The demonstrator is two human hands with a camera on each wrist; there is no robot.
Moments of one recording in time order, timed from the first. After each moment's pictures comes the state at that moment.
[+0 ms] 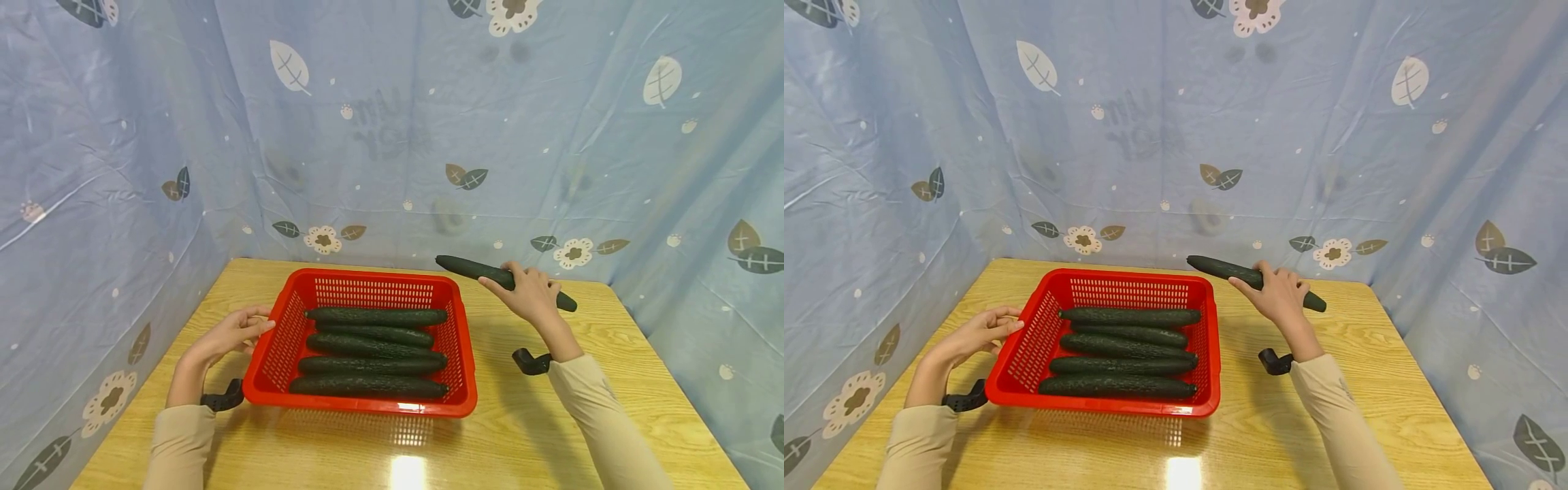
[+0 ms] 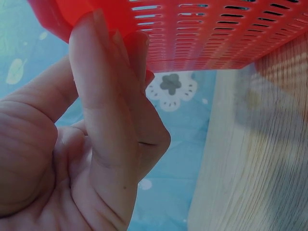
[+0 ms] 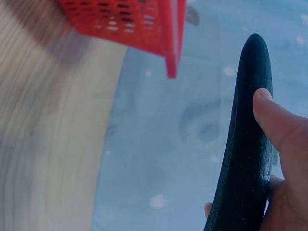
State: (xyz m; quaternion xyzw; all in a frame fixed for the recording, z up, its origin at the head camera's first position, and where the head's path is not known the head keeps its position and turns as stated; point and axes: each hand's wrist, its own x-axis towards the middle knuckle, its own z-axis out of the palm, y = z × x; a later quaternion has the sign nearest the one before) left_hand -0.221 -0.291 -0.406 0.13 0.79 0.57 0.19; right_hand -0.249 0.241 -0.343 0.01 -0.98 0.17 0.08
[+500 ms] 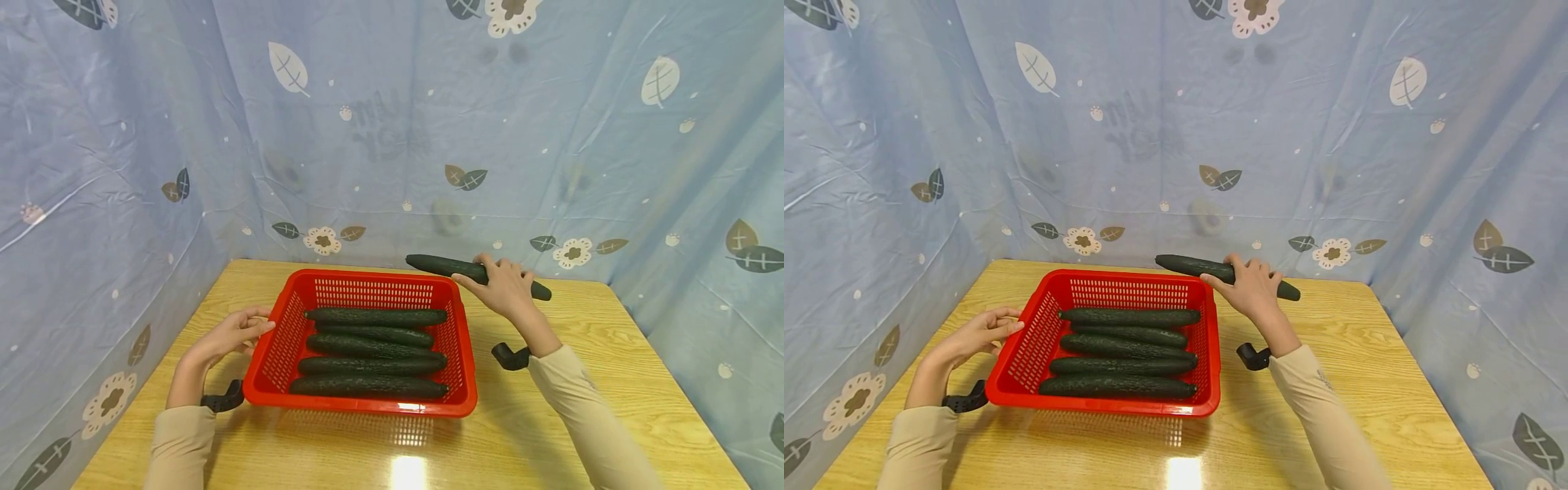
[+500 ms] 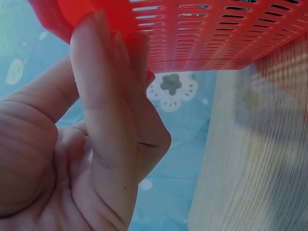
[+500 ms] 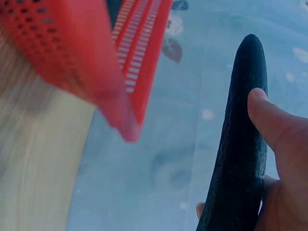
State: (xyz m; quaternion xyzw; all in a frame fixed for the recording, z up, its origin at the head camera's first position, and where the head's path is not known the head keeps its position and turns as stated) left_hand -0.220 -0.291 -0.404 0.13 0.79 0.57 0.19; right_hand -0.248 0.197 -0.325 0.04 -0.98 0.17 0.06
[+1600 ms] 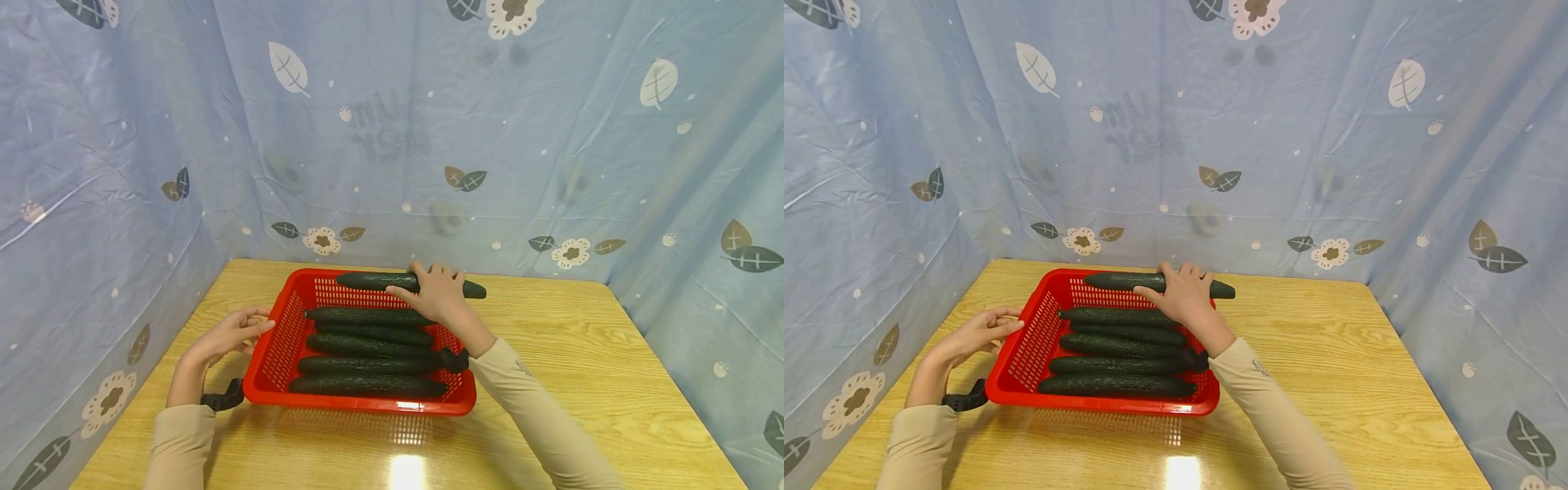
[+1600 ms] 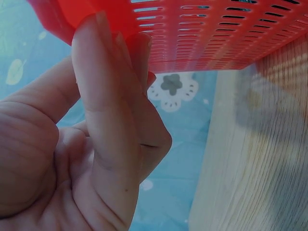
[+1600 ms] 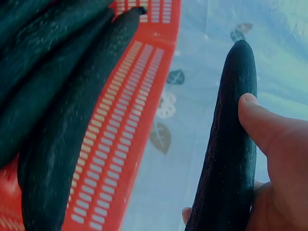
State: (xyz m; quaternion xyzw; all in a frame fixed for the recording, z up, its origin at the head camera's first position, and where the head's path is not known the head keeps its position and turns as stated) left_hand -0.219 -0.290 -0.402 0.13 0.79 0.57 0.19; right_hand -0.243 0.093 -0.325 0.10 -0.99 0.09 0.02
